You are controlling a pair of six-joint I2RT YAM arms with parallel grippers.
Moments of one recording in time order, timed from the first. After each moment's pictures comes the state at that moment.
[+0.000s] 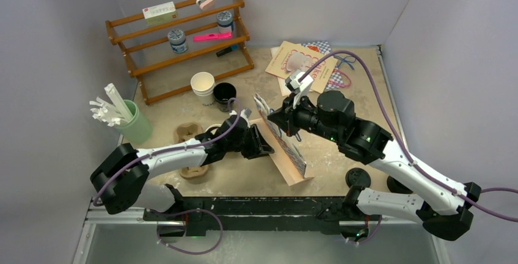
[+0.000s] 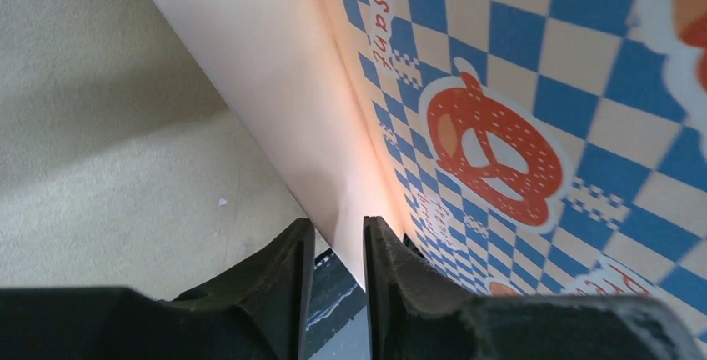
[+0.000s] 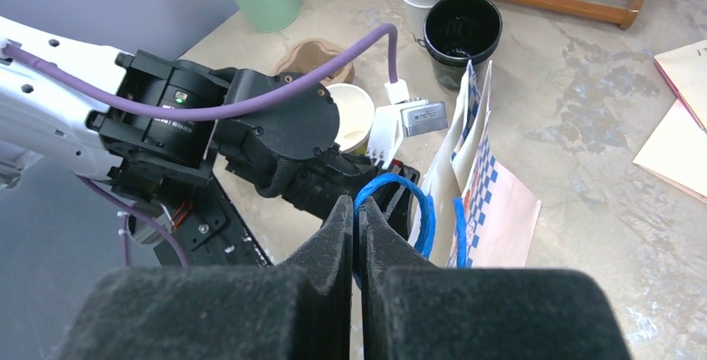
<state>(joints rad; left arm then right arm) -0.86 1.35 0.67 0.03 0.20 -1.19 0.95 1.02 1.20 -0.47 -0.02 0.23</state>
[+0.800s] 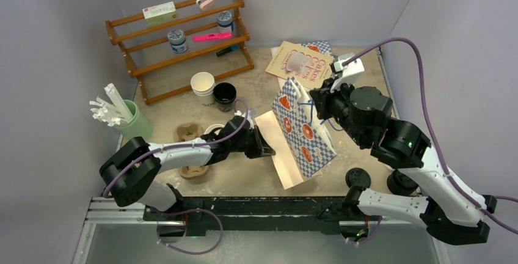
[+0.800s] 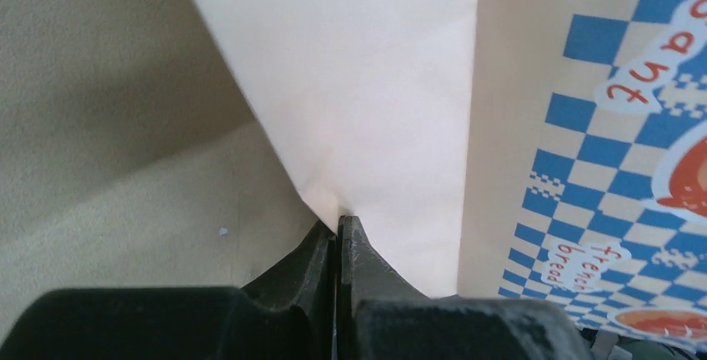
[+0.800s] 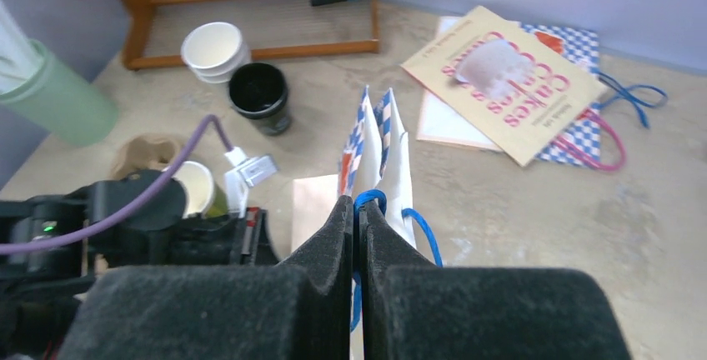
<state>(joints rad) -0.86 1.45 0.66 0.16 0.23 -1.14 0.95 0.96 1.43 -0.71 0.48 0.22</state>
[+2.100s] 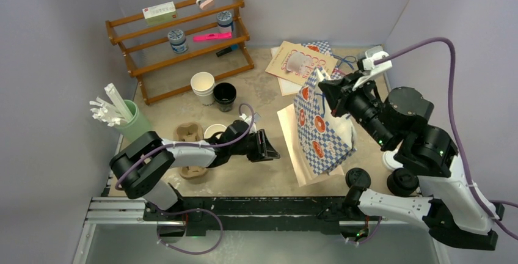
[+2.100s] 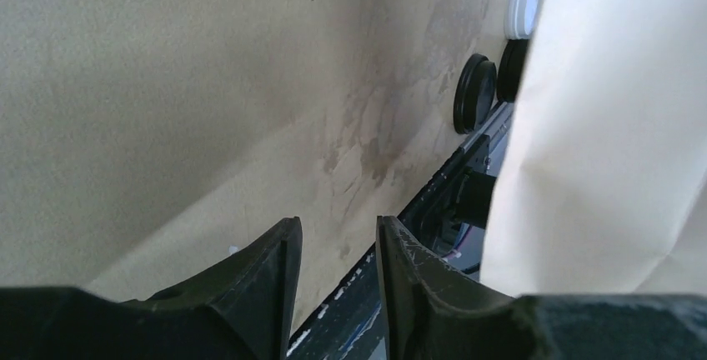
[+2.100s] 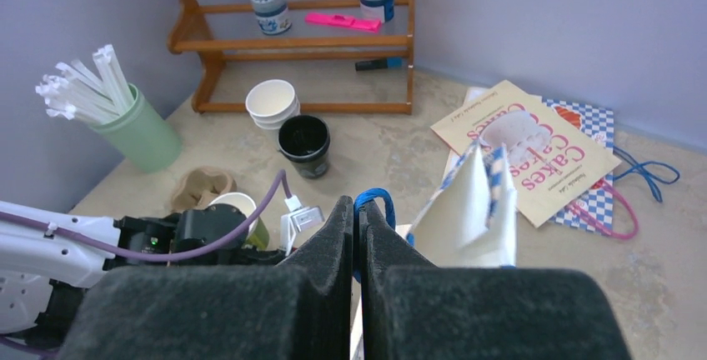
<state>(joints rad) -0.86 1.55 0.59 0.40 0.32 -1.08 0.95 0.93 1.56 -0.73 0.42 0.14</state>
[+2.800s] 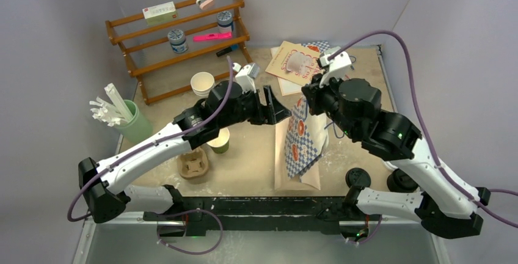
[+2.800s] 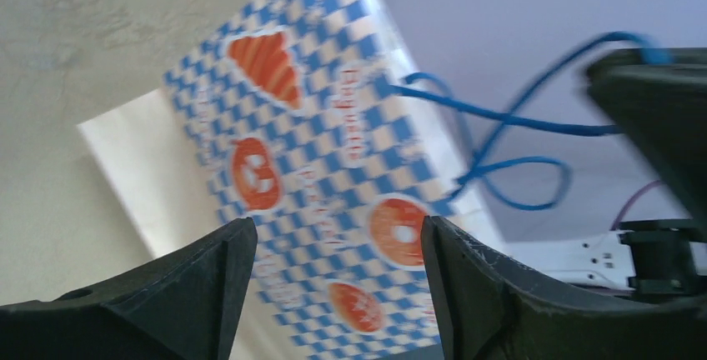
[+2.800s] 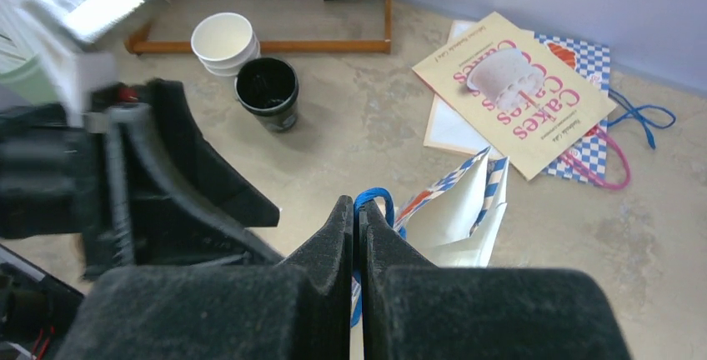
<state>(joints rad) -0.89 1.24 1.15 -0.23 0.08 -0.81 0.95 1.03 1.51 -0.74 0.47 0.17</state>
